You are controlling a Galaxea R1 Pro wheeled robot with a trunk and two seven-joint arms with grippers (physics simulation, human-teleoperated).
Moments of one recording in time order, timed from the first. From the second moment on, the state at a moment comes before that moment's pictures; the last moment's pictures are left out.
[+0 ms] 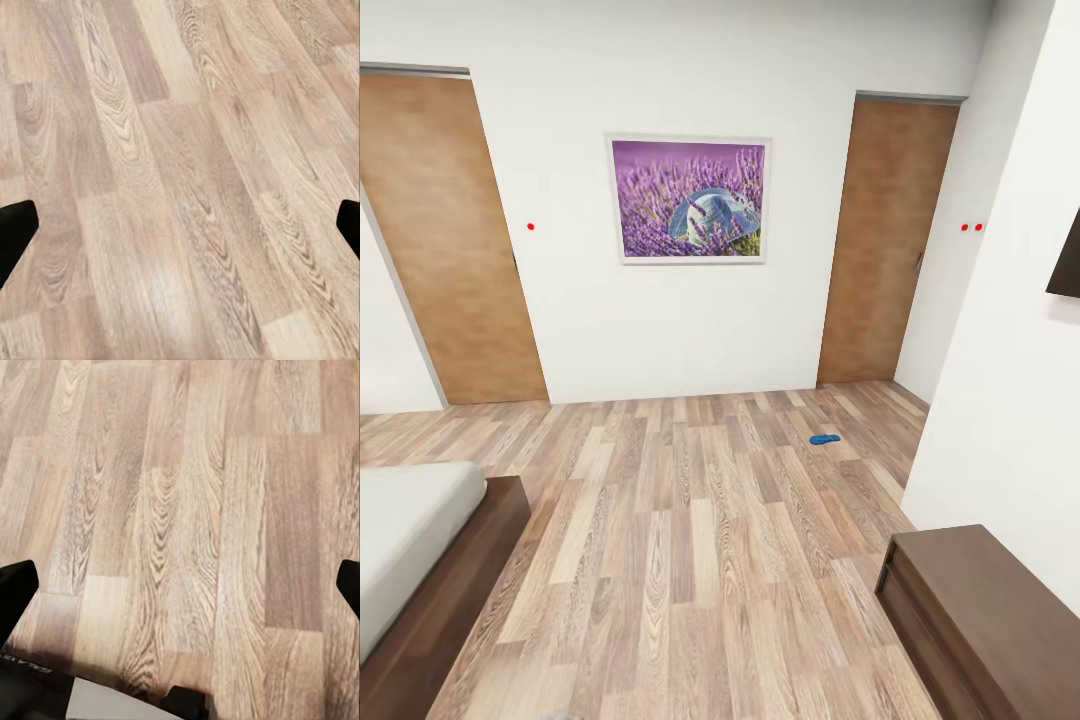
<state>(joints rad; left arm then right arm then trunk) -0.02 0.08 0.03 -0.76 0.01 -0.12 -0.30 0.02 -0.29 -0.05 -0.50 -0.13 -0.23 0.59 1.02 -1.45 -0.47</state>
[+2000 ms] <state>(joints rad) -0.02 0.08 0.12 -0.69 0.01 -0.15 -0.31 0.02 -0.29 -0.06 -0.50 -0.15 -0.26 0.60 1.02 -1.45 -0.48</state>
